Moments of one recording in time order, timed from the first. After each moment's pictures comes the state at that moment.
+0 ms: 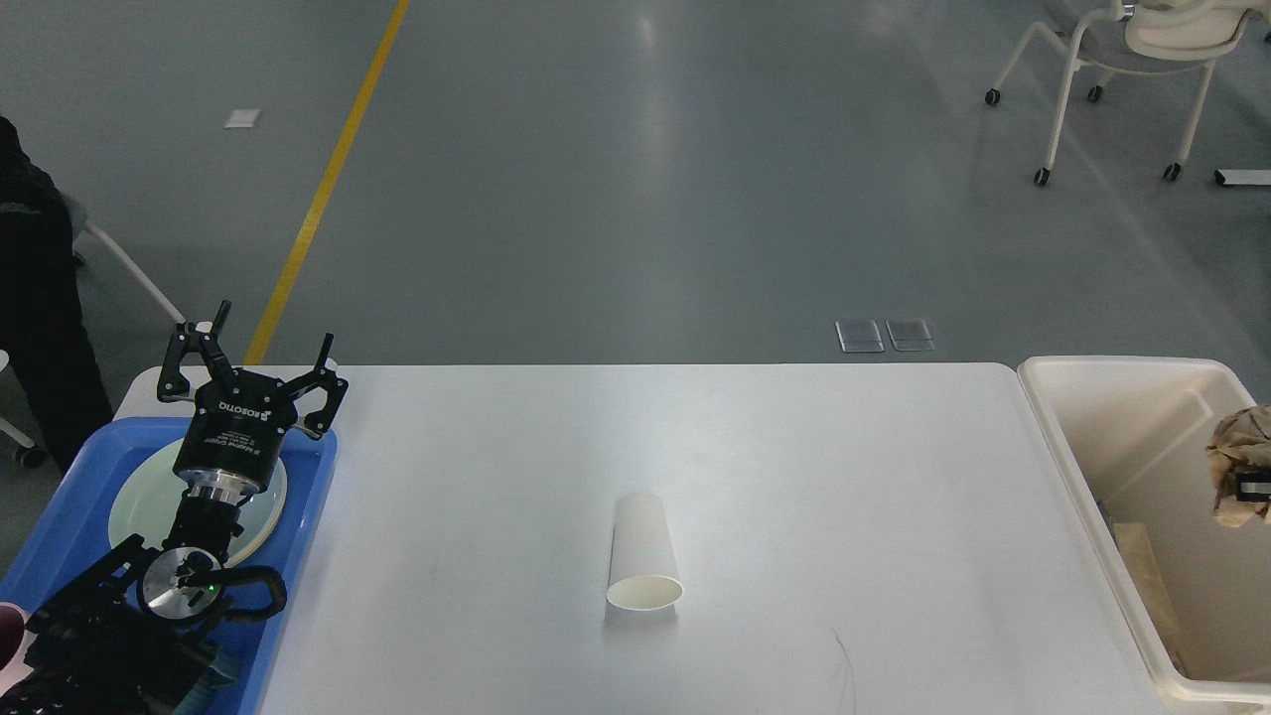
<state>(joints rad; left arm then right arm) -0.49 0.25 -0.99 -0.48 -0.16 -0.81 -0.35 0.91 -0.61 -1.23 0.33 -0.38 0.00 0.29</state>
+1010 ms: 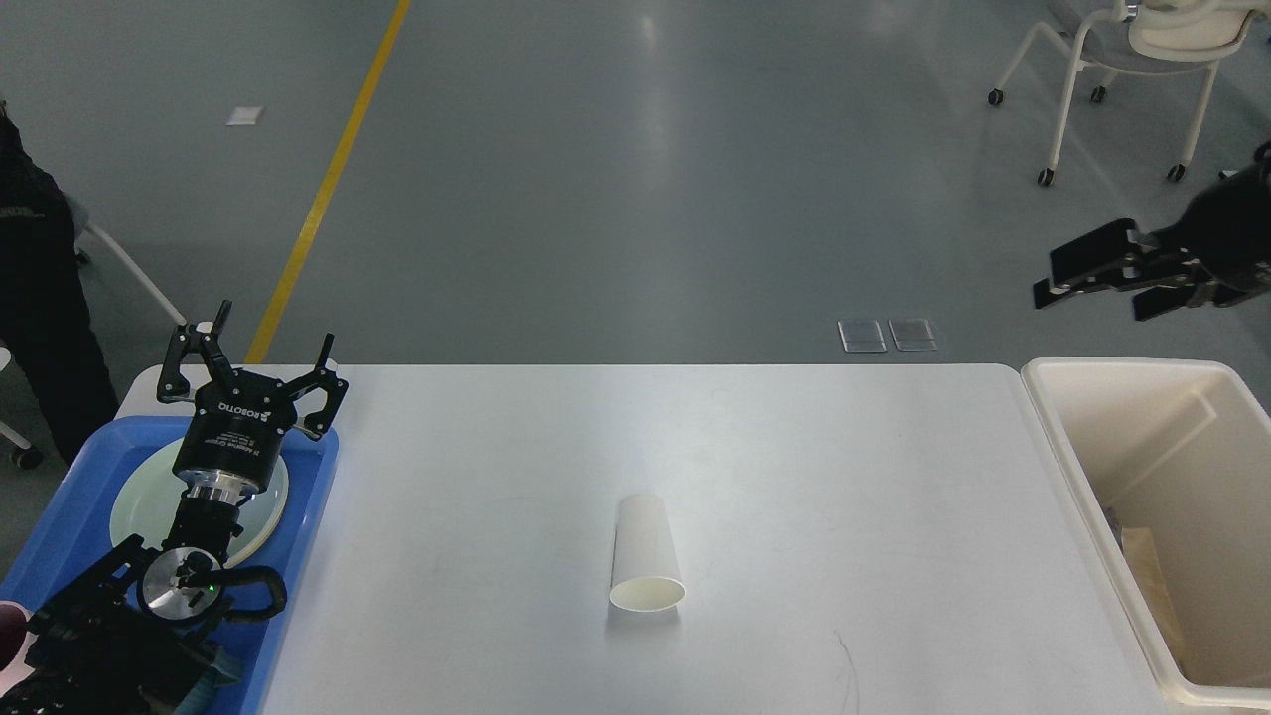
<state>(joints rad) -0.49 0.25 -0.99 -0.48 -0.16 -0.81 -0.35 2.48 -0.72 -1.08 1.44 -0.61 0.91 0.31</state>
